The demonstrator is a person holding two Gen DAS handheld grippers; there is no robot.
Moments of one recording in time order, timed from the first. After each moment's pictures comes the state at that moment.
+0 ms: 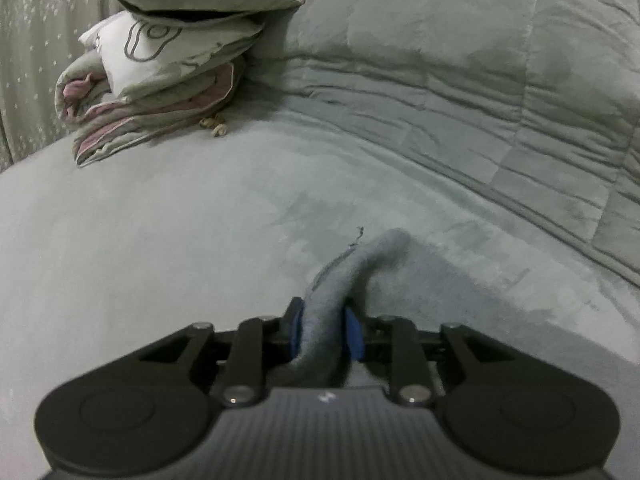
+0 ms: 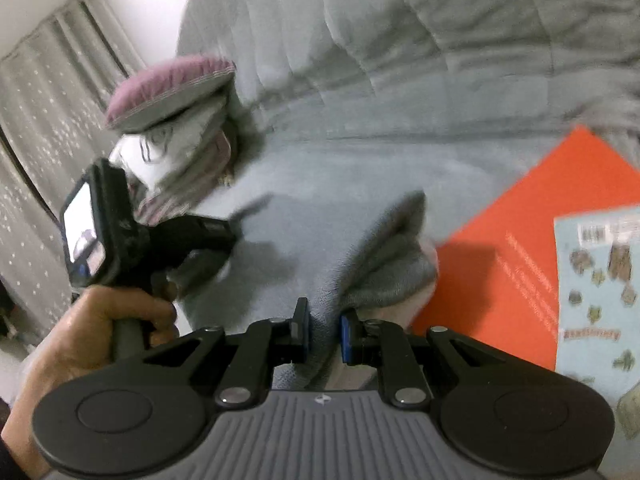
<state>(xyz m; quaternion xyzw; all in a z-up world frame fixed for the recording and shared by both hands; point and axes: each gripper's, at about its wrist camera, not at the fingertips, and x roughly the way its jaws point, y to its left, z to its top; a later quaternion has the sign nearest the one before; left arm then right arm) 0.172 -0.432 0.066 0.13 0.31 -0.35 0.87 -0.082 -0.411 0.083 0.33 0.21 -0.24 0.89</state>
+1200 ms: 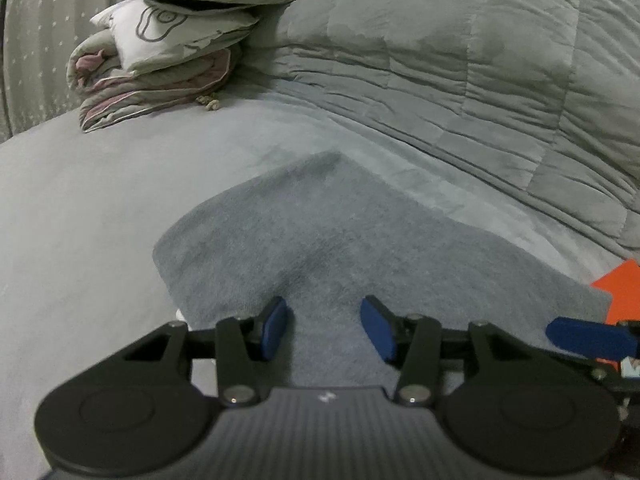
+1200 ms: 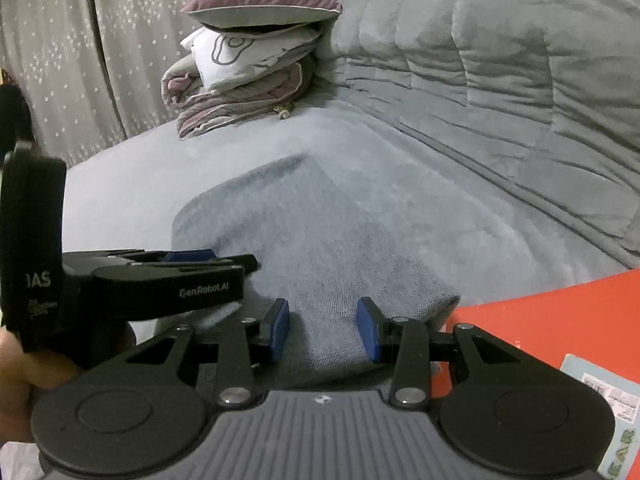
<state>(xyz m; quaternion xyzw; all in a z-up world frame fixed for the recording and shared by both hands) 0.073 -0.385 0.046 0.10 0.32 -0.36 0.87 -0.050 -0.439 0.086 0.12 0.31 -0.15 0.93</state>
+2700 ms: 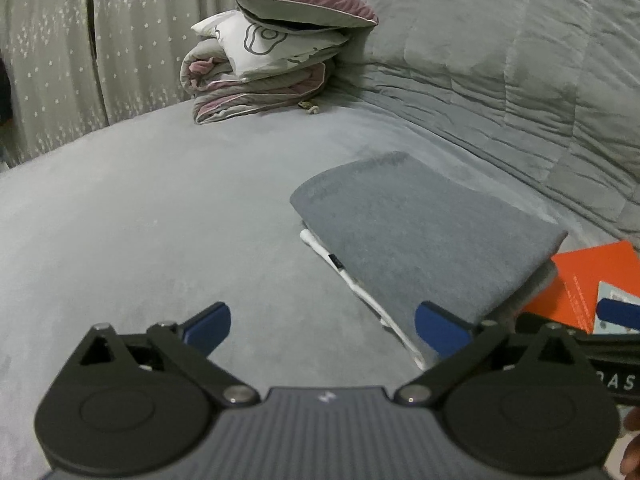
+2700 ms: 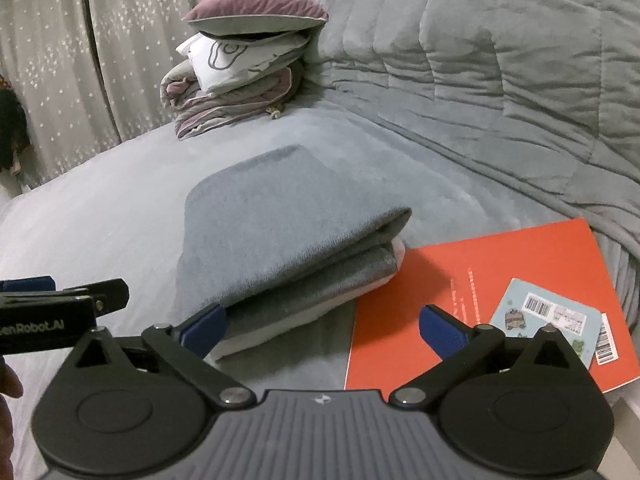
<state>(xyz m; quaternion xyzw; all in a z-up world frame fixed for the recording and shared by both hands) -0.045 -0.285 0.104 0.11 0.32 -0.23 0.91 -0.117 -0.417 0.092 0.13 0.30 -0.17 0.93</state>
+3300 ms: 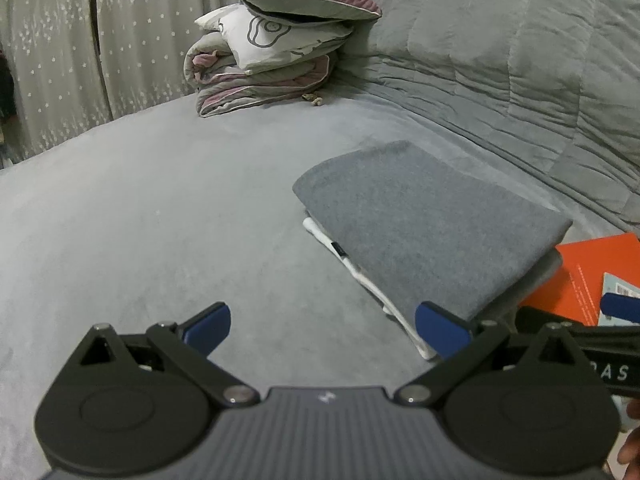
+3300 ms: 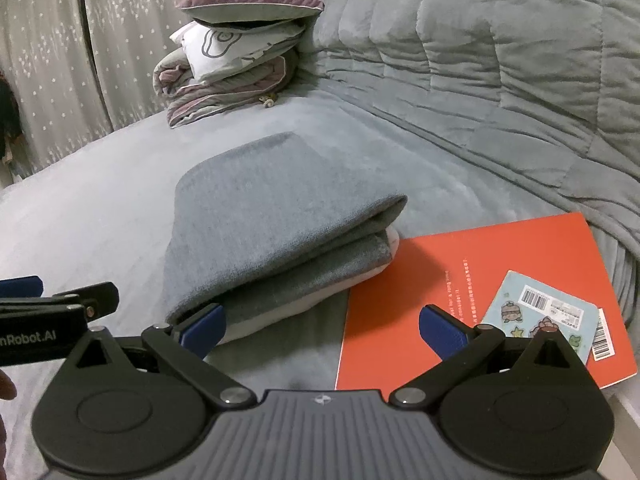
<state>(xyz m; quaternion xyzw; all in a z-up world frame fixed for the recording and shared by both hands) -0.045 -0.285 0.097 0.10 0.33 -0.22 0.91 -0.113 -0.418 0.086 0.12 0.31 -0.18 0.92</state>
